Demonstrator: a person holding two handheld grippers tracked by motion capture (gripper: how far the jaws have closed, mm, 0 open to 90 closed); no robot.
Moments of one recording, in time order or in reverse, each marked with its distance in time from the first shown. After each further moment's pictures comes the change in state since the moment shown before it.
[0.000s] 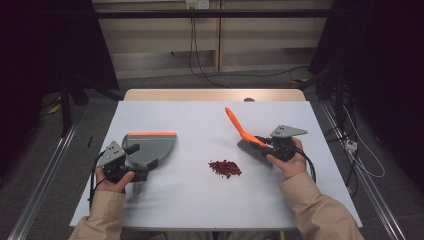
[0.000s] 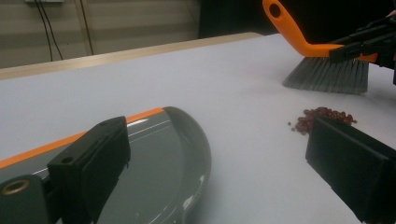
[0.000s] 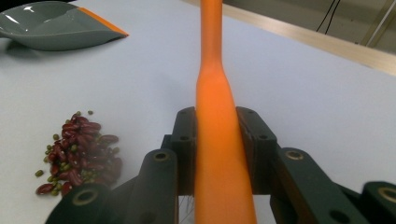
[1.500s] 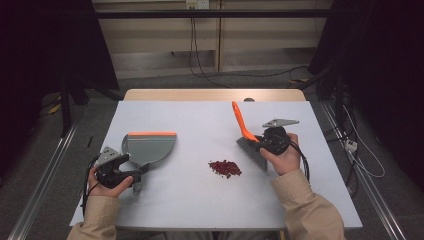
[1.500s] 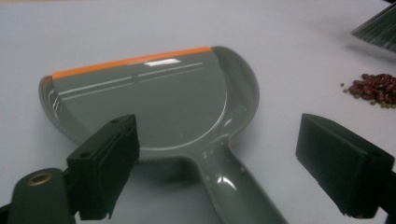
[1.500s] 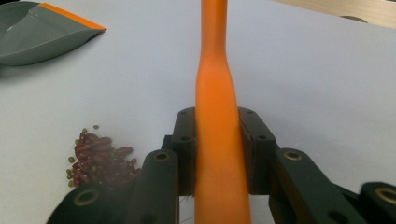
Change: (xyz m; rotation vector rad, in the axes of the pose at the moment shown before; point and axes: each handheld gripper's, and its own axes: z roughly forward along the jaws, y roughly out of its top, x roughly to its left) left arm 0.002 -0.011 -0.016 0.220 0.205 -0.125; right arm 0.021 0.034 0.001 0.161 -0.108 0.167
